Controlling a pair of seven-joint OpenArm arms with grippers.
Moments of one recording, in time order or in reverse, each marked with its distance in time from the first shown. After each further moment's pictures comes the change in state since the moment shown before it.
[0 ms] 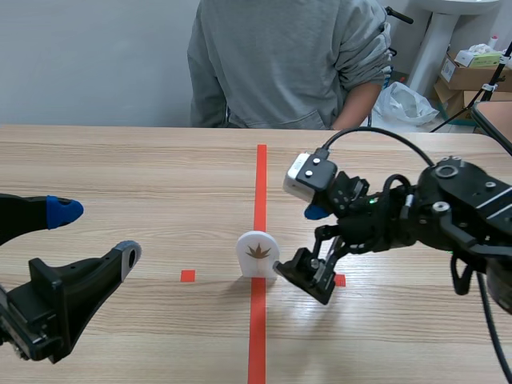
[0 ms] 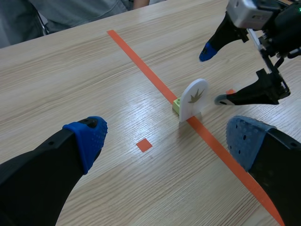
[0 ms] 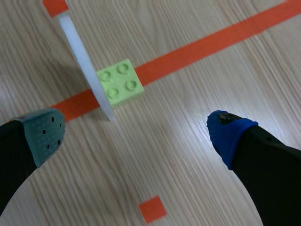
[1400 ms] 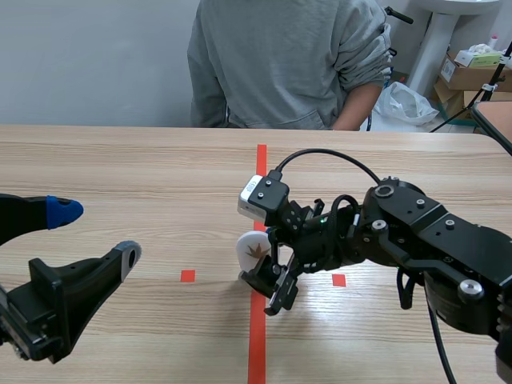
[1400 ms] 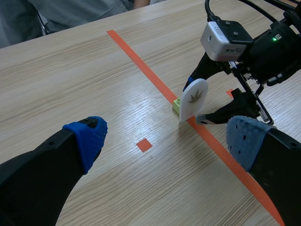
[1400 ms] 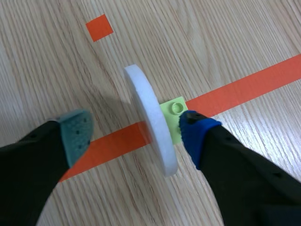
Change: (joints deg) left arm 0.0 0.0 0.0 0.0 0.0 0.0 0.0; right arm 1.5 -6.3 -3.9 -5.6 -2.1 -0.2 1.1
